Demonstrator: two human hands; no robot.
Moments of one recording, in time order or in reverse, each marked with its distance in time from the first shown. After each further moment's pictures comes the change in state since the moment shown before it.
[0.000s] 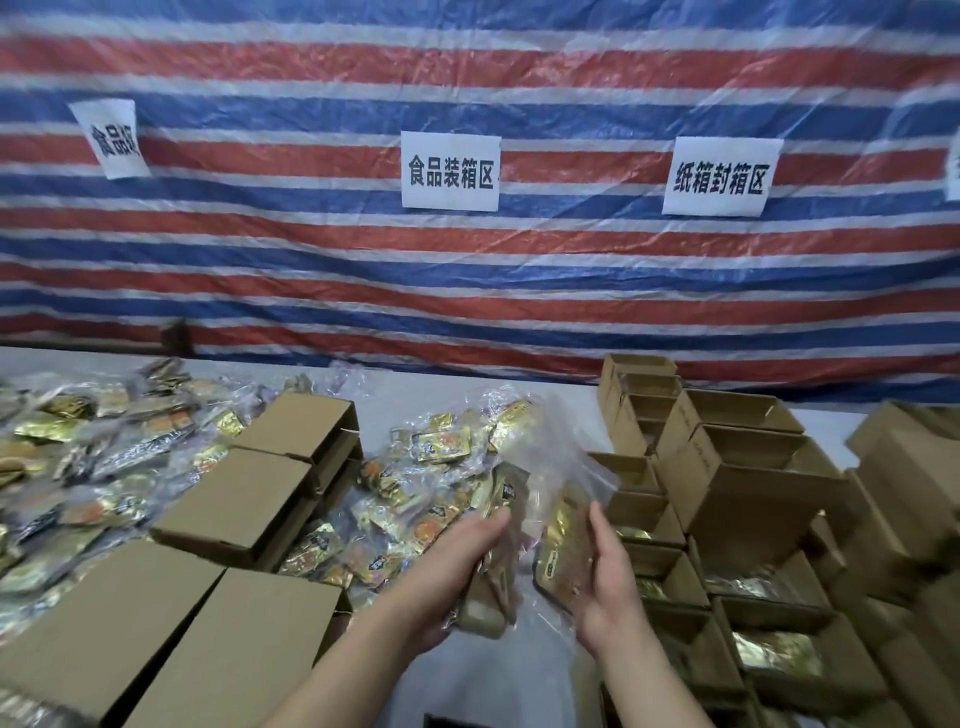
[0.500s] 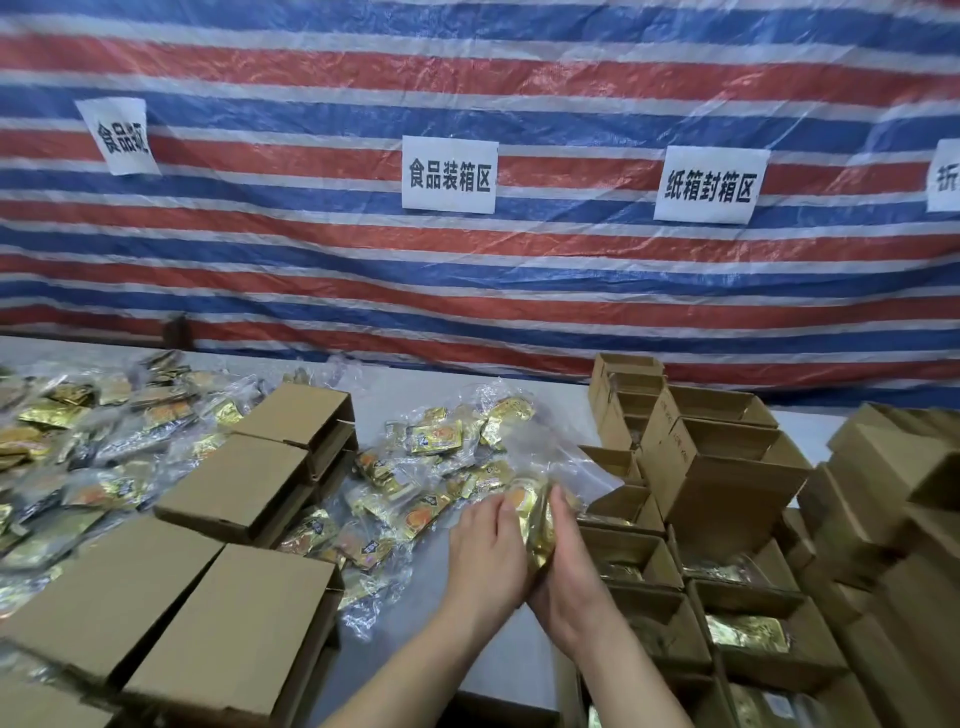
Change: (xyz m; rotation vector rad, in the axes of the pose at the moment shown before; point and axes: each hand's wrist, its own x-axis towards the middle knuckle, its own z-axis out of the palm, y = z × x) left_hand 0.010 -0.034 0.055 0.667 0.540 0.318; right_hand -0.056 0.006 0.027 -0.282 -0.131 0.004
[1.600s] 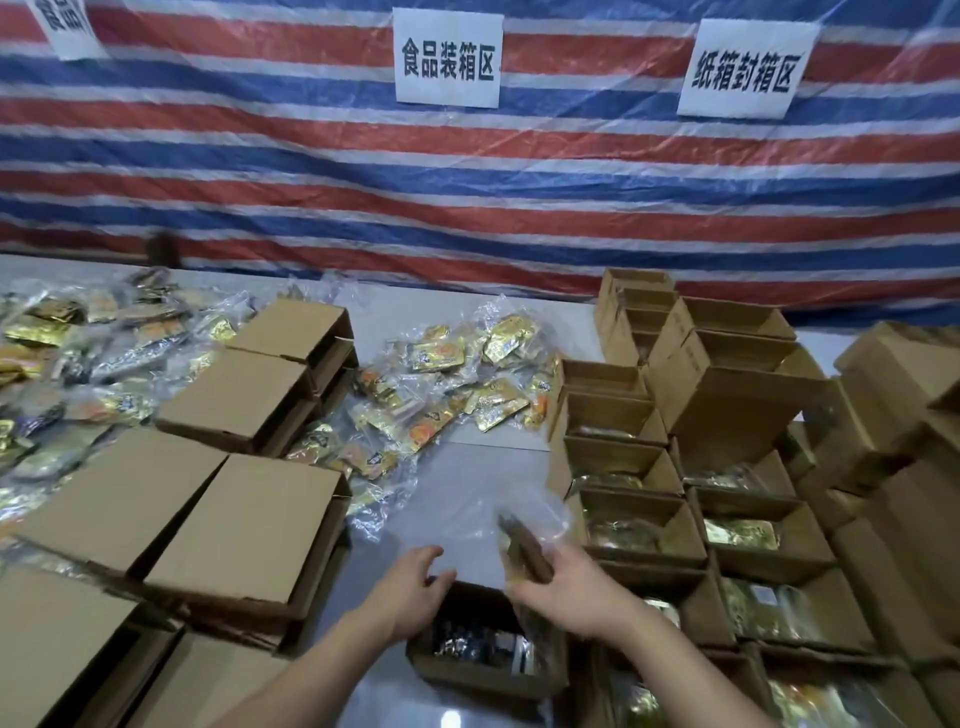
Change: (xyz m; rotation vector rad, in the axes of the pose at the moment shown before) left_hand -0.031 -0.190 -0.022 0.511 -0.477 -0.188; right_hand -0.029 0.070 -0.081 -1.175 -0.034 0.129
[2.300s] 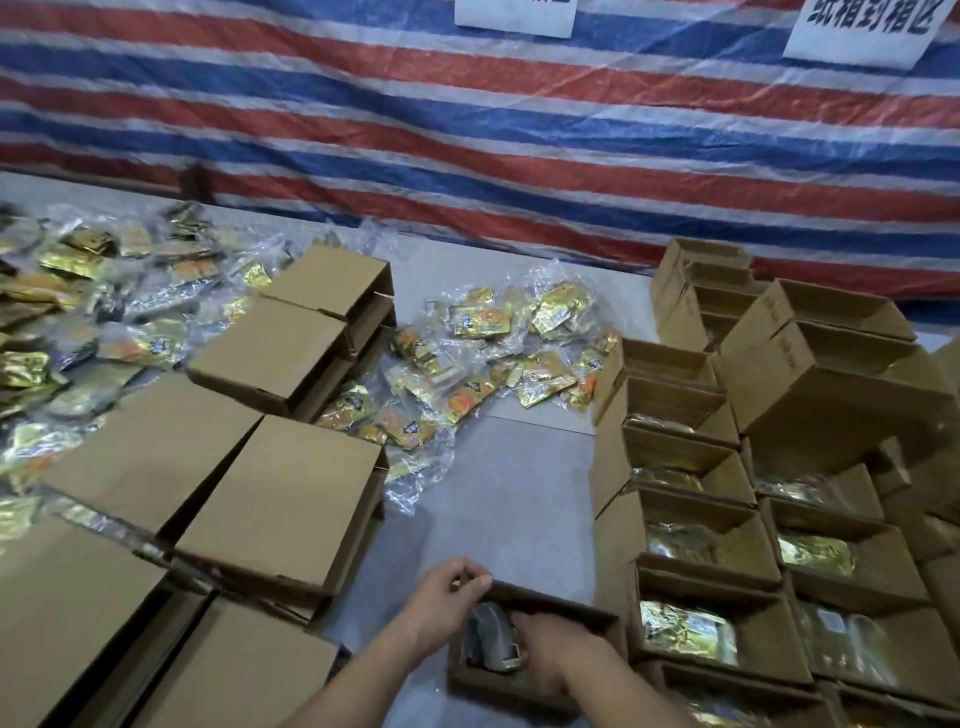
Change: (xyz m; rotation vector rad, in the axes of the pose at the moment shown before) left_hand 0.015 -0.037 0.032 -0.644 0.027 -0.064; right_hand 0.074 0.043 0.092 -0.748 -0.527 0.126
